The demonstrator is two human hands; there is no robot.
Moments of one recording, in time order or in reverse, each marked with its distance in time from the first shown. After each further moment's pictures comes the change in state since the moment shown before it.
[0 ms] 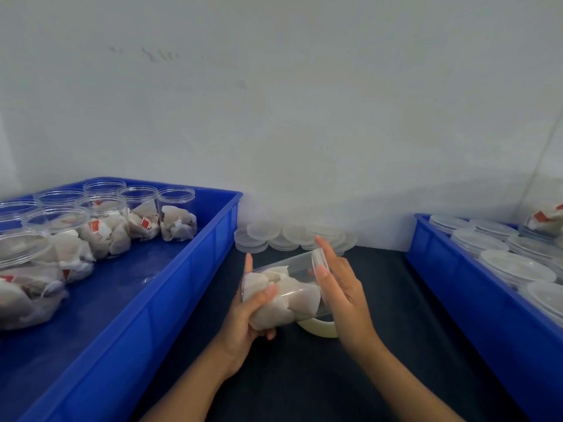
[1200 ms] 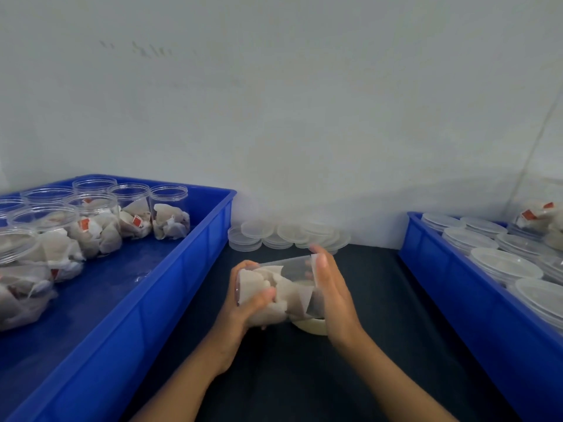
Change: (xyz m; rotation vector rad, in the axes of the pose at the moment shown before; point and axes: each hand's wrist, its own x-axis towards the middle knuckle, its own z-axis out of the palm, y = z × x) left_hand -0.001 0.001 -0.008 0.130 -0.079 0.099; right_hand -0.001 -0.002 0.006 -0.009 -0.006 0.080
